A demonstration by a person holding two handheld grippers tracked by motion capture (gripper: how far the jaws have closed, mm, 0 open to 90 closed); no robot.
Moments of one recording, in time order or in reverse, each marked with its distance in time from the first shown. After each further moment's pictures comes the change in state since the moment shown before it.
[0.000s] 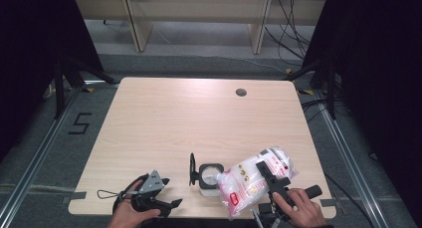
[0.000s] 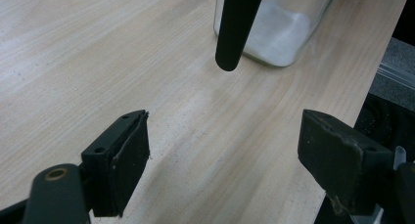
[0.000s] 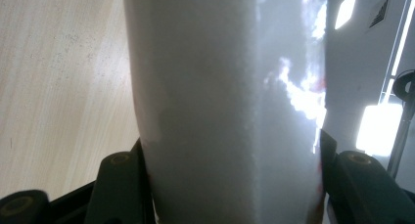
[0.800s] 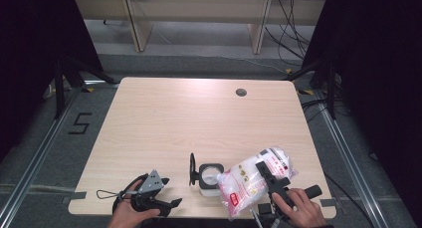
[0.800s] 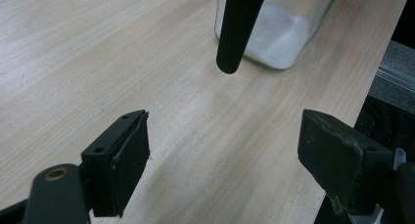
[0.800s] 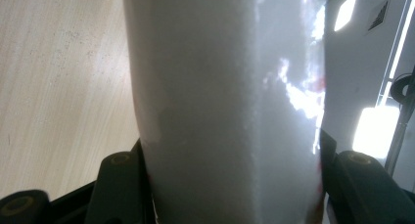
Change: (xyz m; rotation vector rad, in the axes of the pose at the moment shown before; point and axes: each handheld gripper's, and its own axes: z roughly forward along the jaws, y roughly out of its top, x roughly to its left) left arm -0.001 0.000 0.000 -0.030 -0.006 -0.020; right arm 0.004 0.000 -0.002 0.033 0.013 0.021
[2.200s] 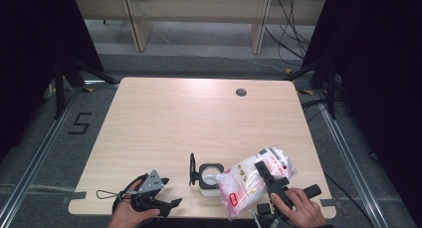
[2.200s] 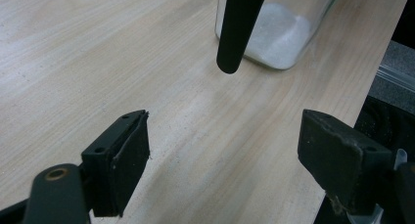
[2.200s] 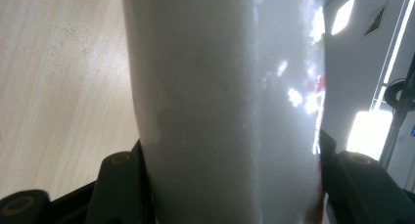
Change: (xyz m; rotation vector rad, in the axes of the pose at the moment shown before) left arm 0.001 0.000 -0.001 0.005 0.003 0.014; right arm -0.002 0.002 0.000 -0.001 -0.011 -0.034
